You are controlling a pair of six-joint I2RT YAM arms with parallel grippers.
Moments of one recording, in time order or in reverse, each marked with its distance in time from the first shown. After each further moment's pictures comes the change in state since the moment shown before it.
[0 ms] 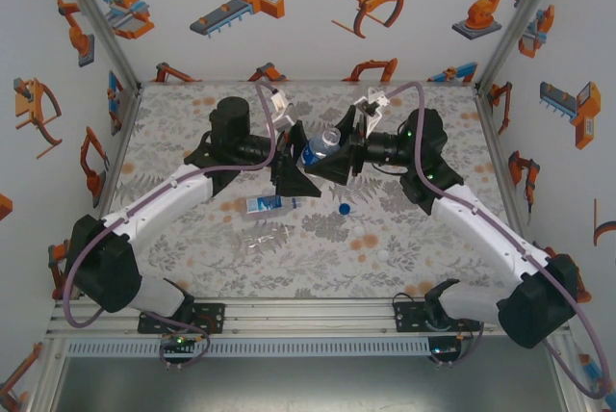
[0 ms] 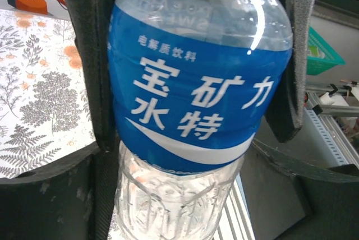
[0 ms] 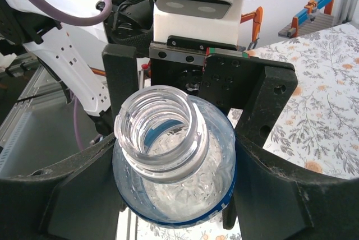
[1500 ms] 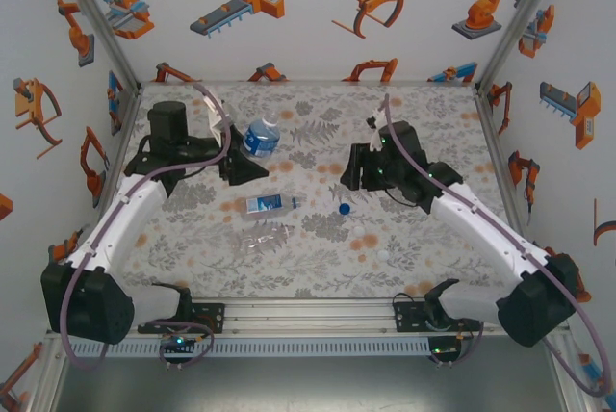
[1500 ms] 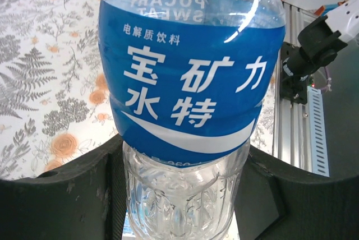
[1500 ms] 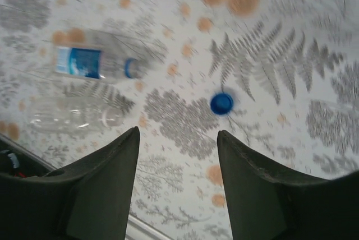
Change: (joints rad) left arm 0.383 -0.198 -0.086 -0.467 -0.133 0.425; right arm 0.007 0.031 0.008 -0.874 0.847 0.088
